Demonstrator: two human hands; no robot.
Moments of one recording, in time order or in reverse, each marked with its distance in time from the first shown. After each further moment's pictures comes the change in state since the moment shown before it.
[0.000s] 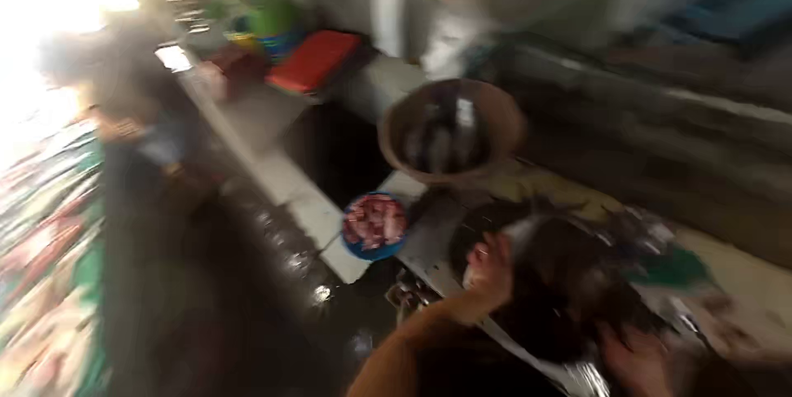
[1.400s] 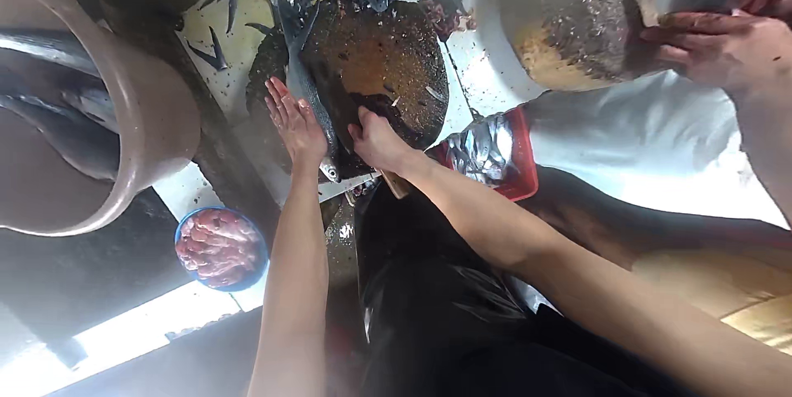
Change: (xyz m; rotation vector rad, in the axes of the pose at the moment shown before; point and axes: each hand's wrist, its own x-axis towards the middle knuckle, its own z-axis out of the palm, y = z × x) left_hand 0.111 -0.049 0.045 -0.020 0.074 0.564; right_hand 0.028 -0.063 0.113 0.394 -0.096 0.301
